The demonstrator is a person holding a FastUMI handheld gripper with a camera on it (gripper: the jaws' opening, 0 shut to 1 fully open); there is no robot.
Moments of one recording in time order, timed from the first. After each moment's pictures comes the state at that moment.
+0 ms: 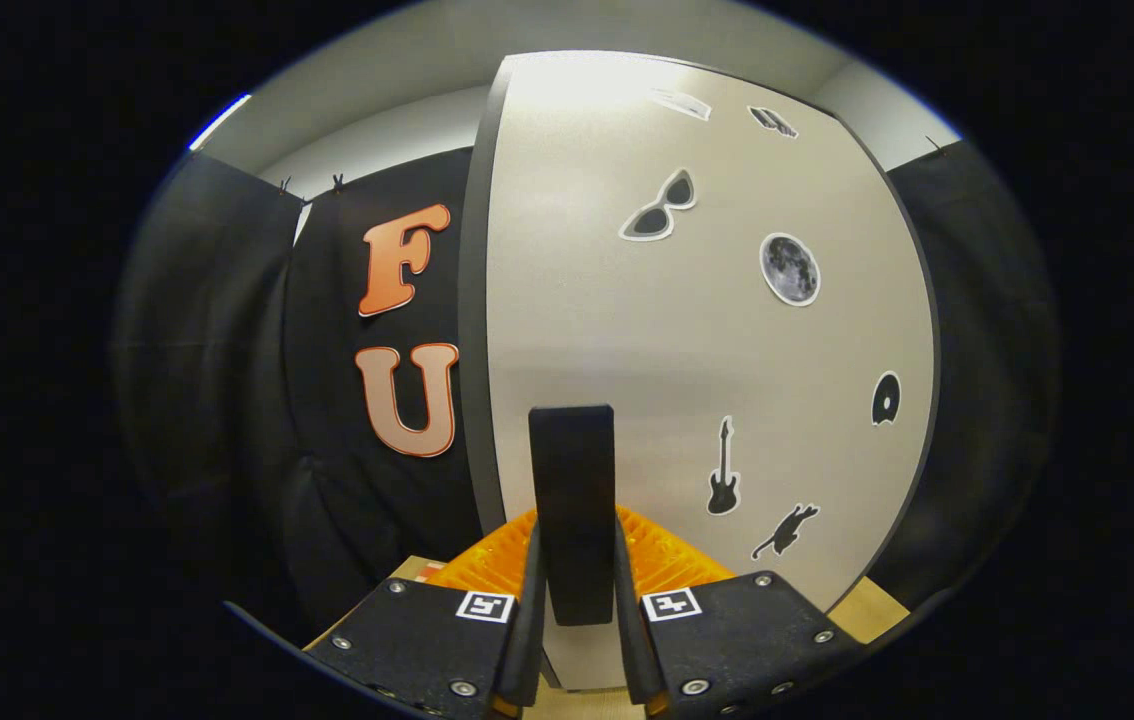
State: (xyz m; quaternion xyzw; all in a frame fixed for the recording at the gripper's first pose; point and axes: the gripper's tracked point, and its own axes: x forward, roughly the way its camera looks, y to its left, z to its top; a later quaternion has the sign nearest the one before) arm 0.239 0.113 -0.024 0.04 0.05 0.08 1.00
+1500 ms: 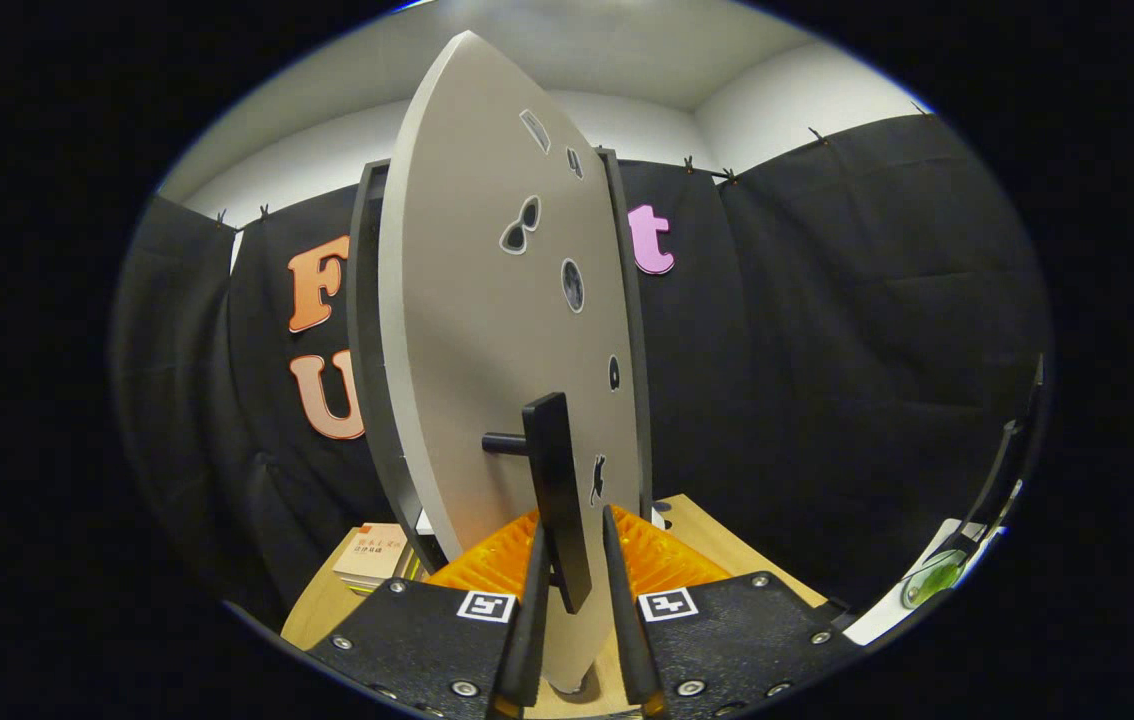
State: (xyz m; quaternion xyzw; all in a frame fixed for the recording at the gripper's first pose) arm 0.055 -0.101 -0.022 0.06 0.07 -0.04 0.99
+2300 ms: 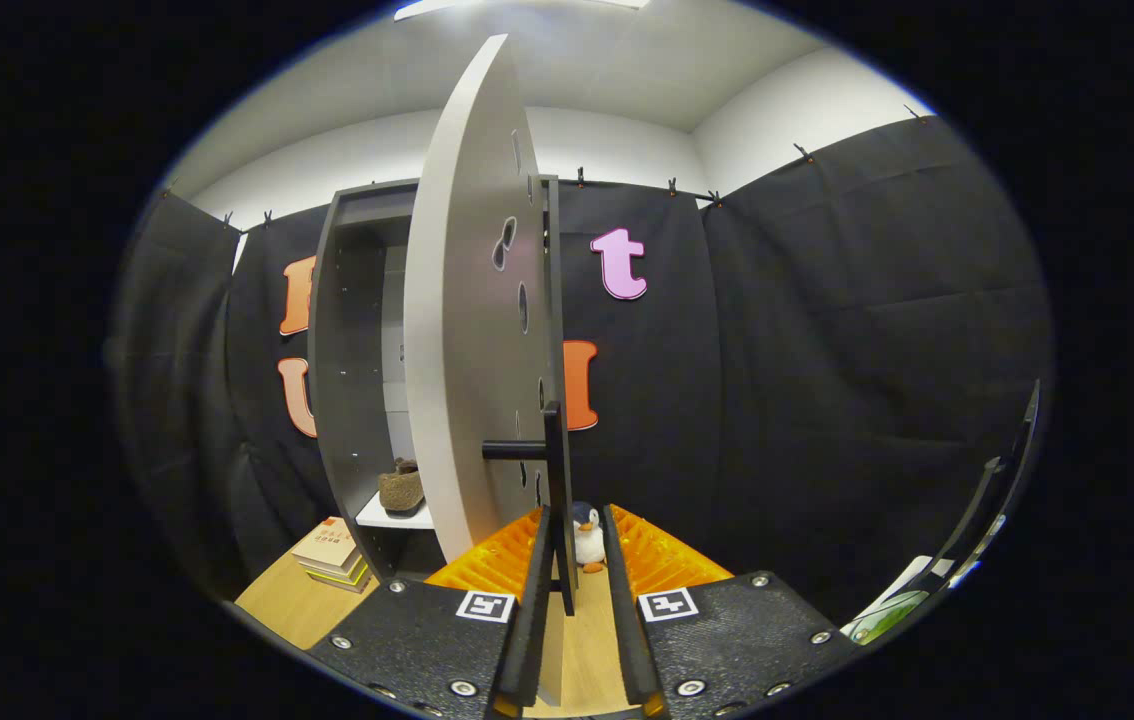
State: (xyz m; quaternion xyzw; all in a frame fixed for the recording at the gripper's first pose) arm 0.018 -0.221 -0.023 0.03 0.04 -0.04 1.00
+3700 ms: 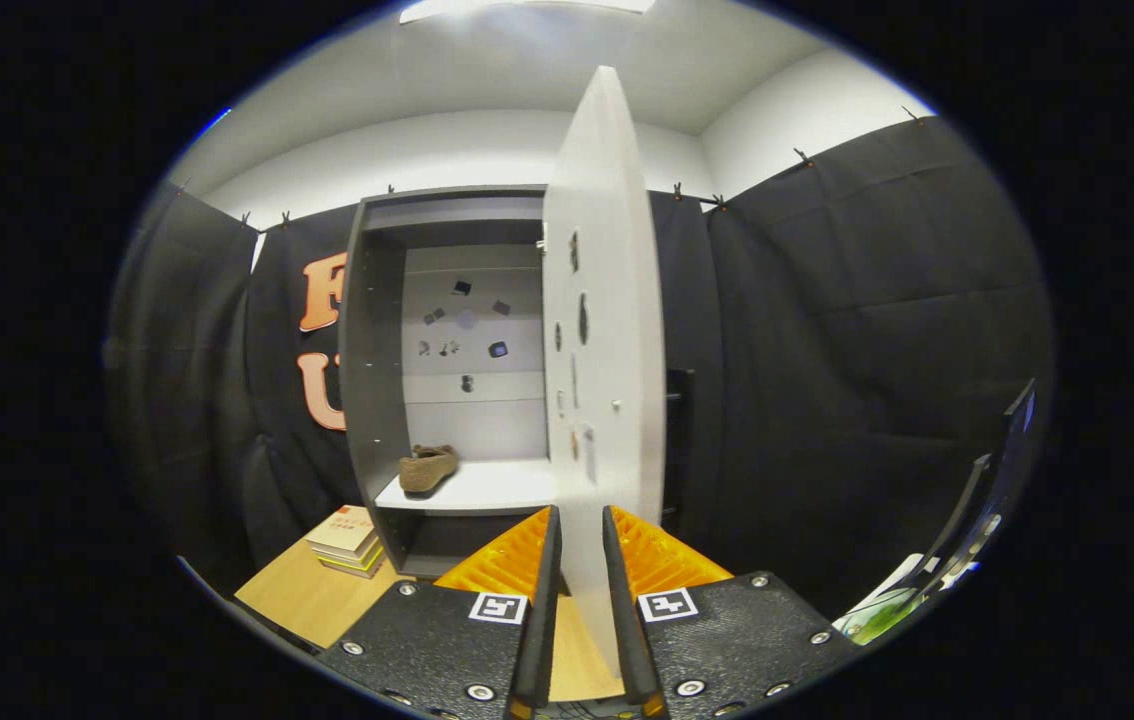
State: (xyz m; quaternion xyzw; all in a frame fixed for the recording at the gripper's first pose) arm -0.042 -0.193 -0.033 0.04 0.04 -0.02 1.00
